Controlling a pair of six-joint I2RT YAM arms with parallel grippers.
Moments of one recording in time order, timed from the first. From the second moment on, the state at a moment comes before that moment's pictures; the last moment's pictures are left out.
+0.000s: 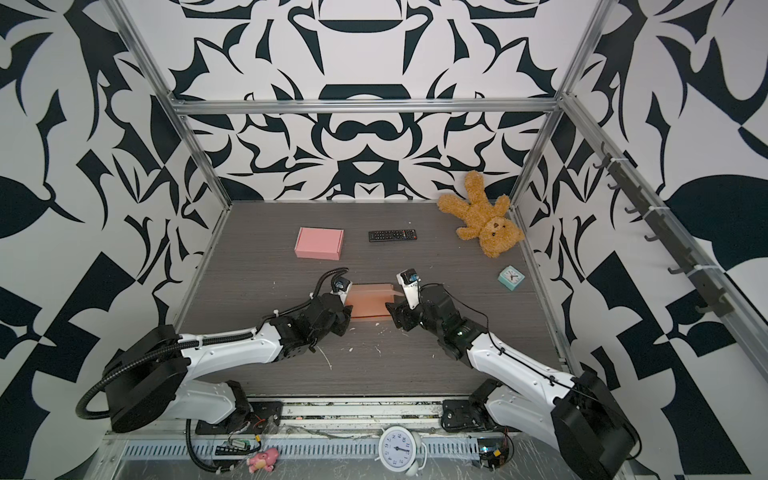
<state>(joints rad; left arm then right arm) -0.96 1.37 0.61 0.03 -0.35 -0.27 0.65 1.03 0.45 0.08 -0.07 0.17</state>
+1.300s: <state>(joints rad) -0.54 1.33 1.00 -0.49 0.34 -0.40 0.64 1.15 0.87 -0.28 -0.11 0.30</state>
